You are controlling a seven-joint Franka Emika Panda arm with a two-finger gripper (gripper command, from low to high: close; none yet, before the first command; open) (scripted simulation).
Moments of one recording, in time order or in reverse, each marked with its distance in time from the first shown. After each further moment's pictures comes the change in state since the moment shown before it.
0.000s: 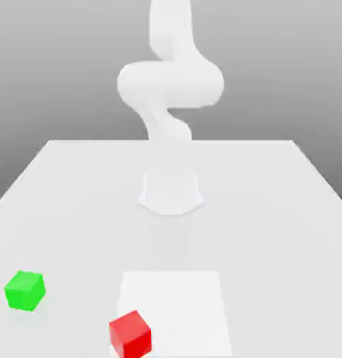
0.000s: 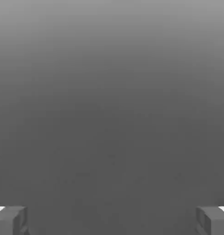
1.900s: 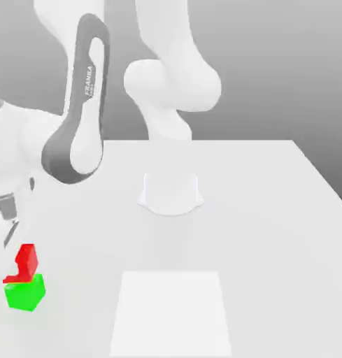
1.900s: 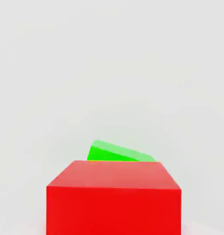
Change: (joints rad) arm -0.523 0.944 -0.109 -0.211 0.066 0.428 0.719
